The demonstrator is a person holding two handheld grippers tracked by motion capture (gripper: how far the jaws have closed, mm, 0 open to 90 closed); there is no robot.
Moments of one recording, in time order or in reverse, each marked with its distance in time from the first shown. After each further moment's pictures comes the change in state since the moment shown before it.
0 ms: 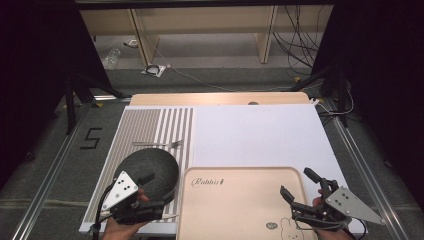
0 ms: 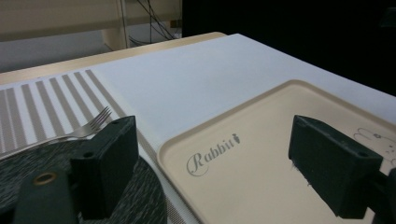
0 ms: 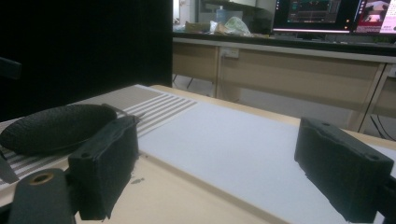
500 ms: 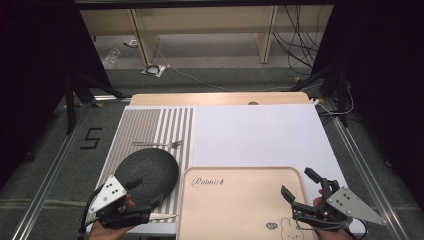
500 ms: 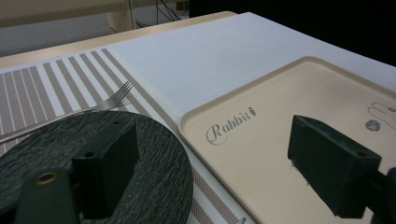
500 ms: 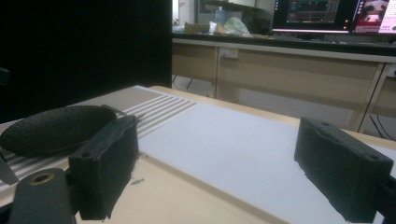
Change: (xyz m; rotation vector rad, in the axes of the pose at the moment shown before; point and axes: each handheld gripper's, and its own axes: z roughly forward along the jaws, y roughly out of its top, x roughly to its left) left arm 0.018 -0.011 -0.019 0.070 0.023 0.011; right arm 0.000 0.000 -0.001 -0.007 -0.003 0.010
